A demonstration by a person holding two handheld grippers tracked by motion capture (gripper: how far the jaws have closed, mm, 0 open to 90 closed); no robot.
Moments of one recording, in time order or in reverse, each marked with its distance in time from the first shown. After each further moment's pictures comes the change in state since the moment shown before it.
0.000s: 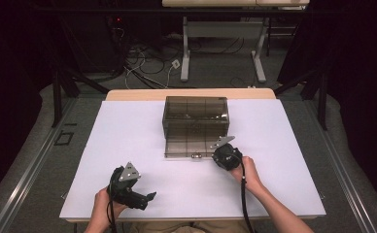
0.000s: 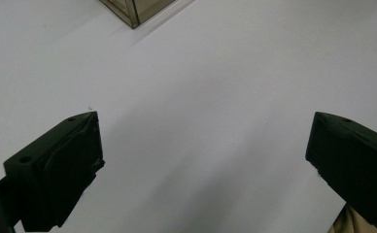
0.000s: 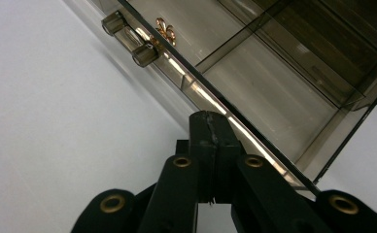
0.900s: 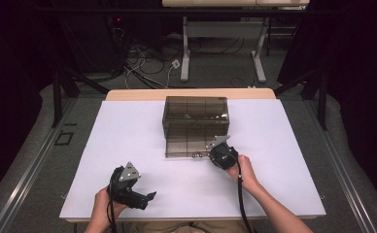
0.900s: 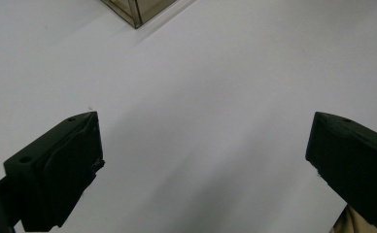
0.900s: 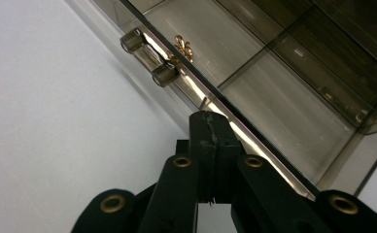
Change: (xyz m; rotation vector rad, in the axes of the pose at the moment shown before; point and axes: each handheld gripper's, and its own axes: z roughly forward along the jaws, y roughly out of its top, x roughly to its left) left arm 0.000 0.000 0.000 -0.005 0.003 0.004; right arm 0.006 0.010 0.006 0.001 0.010 -0.031
